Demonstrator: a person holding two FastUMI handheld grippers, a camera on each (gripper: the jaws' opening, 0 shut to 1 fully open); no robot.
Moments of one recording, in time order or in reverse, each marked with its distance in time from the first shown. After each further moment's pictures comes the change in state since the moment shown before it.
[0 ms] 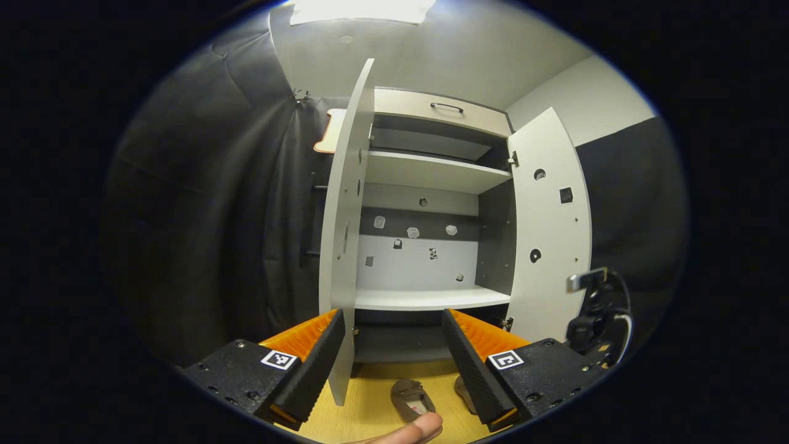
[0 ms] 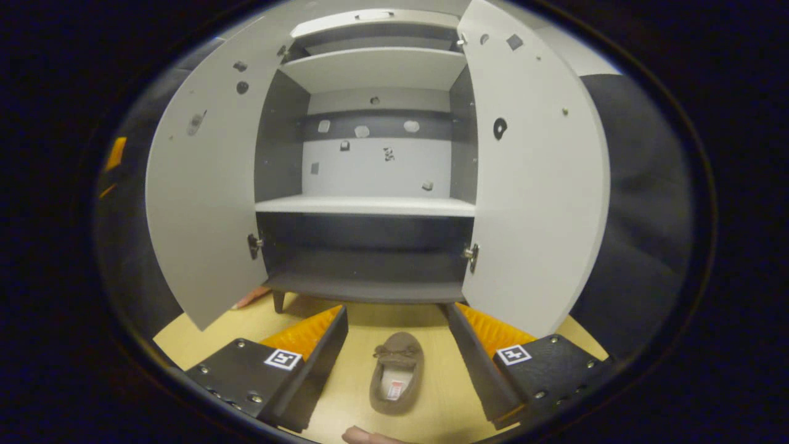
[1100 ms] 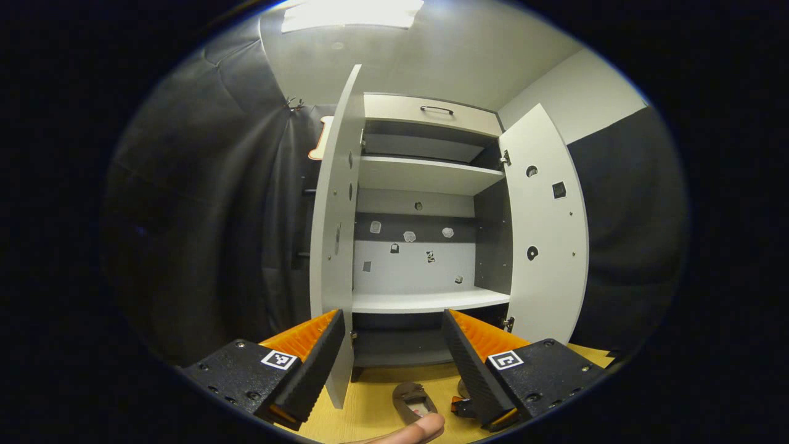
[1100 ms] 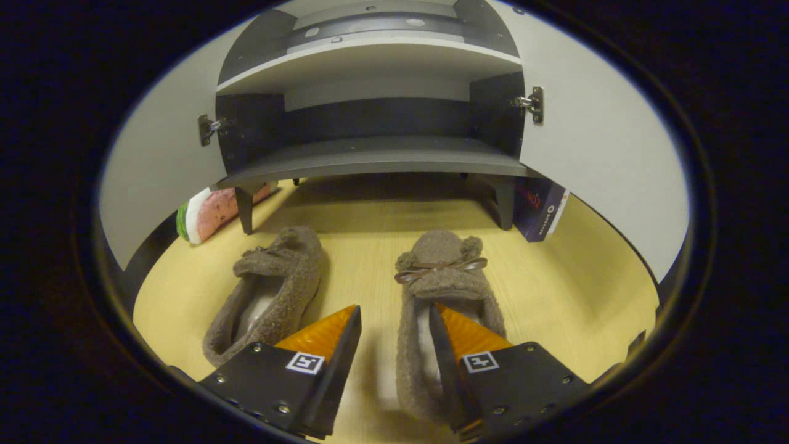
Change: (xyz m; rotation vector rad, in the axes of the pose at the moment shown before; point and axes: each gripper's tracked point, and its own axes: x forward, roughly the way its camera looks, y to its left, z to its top) left arm 0.006 -0.020 -0.005 0.057 -0.023 -0.019; right arm 0.107 0.039 -0.176 0.057 0.315 0.007
